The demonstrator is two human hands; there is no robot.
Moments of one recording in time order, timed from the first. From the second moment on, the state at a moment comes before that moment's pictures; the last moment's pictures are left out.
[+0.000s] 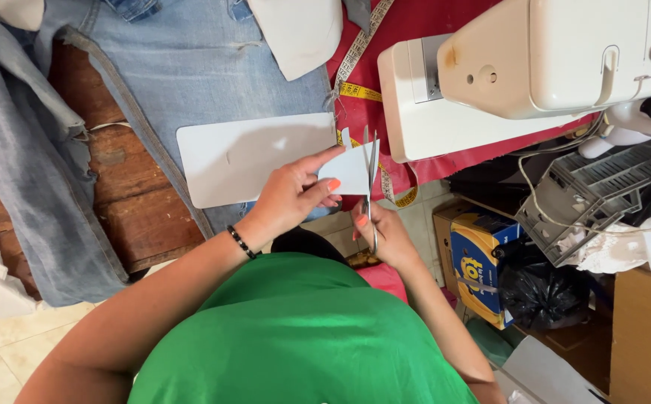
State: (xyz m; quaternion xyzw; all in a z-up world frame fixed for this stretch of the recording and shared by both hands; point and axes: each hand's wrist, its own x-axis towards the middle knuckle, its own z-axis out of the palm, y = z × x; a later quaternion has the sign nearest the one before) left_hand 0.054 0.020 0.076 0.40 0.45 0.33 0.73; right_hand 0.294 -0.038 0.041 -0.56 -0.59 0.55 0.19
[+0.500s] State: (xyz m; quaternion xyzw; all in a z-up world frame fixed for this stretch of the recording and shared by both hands) left_hand 0.057 0.030 0.068 0.39 0.46 0.33 0.73; right_hand 0.300 -0.038 0.018 -0.61 -0.57 0.51 0.21
